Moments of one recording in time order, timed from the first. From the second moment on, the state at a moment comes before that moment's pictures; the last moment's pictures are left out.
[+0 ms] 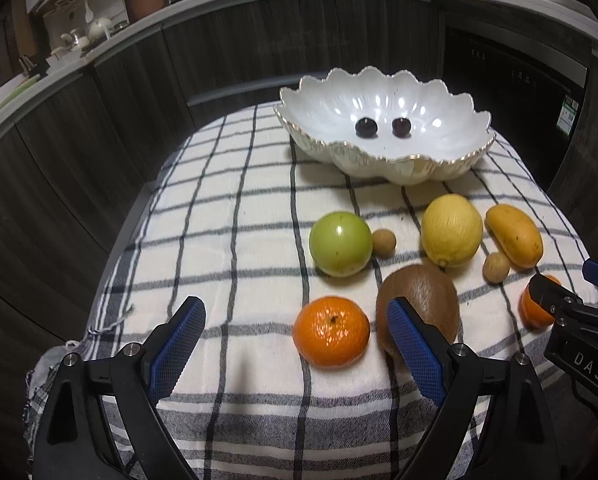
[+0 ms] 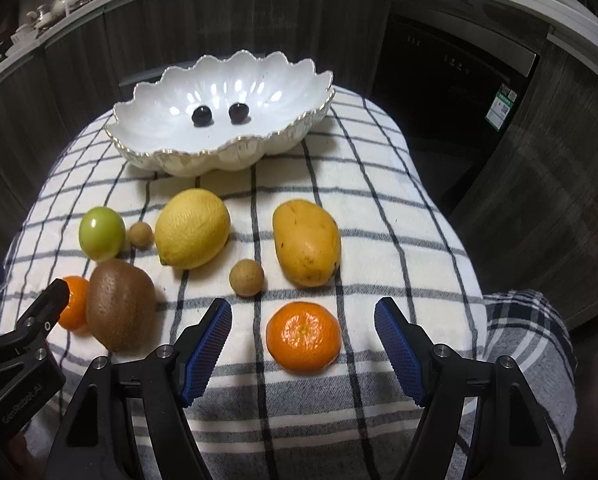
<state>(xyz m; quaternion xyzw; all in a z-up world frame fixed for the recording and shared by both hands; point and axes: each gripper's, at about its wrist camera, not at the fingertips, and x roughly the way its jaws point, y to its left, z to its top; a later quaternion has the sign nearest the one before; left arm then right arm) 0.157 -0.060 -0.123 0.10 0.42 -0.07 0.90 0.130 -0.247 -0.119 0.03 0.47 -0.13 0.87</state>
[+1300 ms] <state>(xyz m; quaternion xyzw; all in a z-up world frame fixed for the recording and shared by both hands) 0.179 -0.063 -0.157 0.09 0.44 -0.11 0.88 0.142 -0.248 -0.154 0.03 0.52 -0.12 0.85</state>
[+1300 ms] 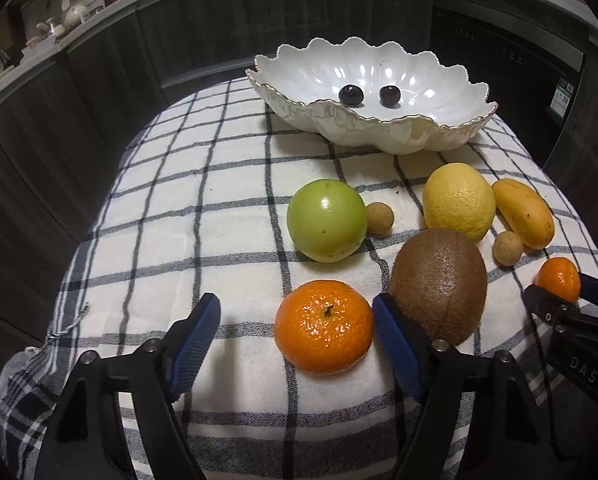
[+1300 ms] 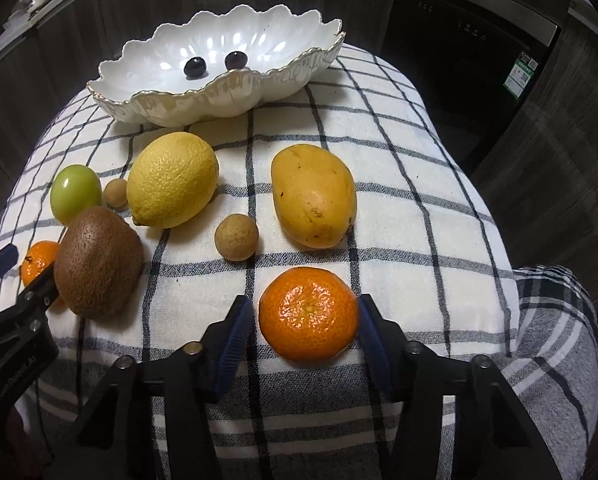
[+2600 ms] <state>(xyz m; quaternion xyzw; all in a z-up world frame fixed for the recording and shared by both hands) 0.157 -0.055 -0.115 0.07 0.41 -0.11 0.90 0.126 -0.240 -0.109 0.03 0.45 -0.09 0.89</state>
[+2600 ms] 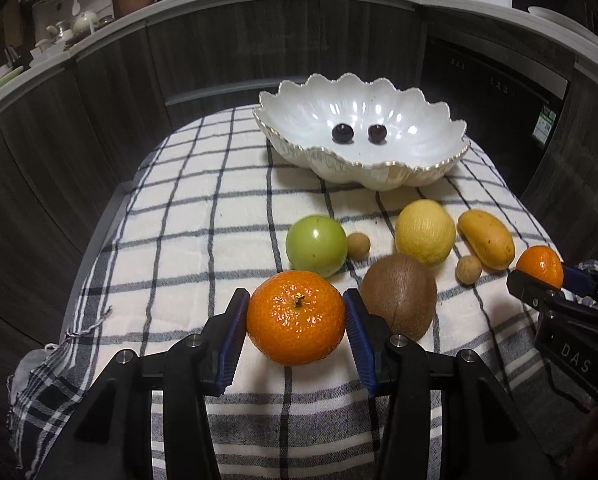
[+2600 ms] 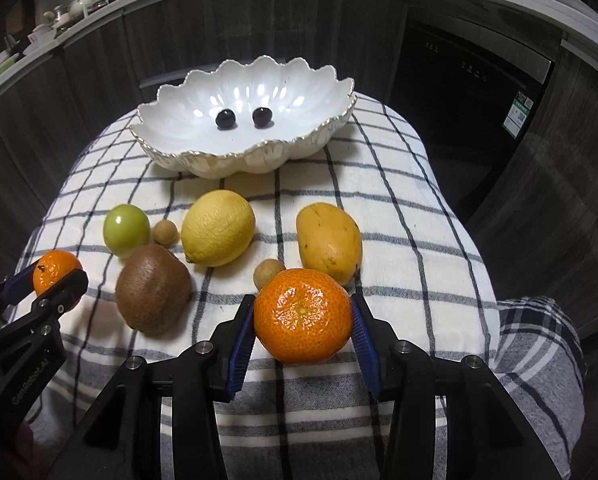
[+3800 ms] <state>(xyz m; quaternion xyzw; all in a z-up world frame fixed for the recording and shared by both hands) 0.286 -0.106 -0.060 0.05 0.37 -0.13 0.92 0.268 -0.274 -0.068 0.02 0.42 -0.05 0.90</state>
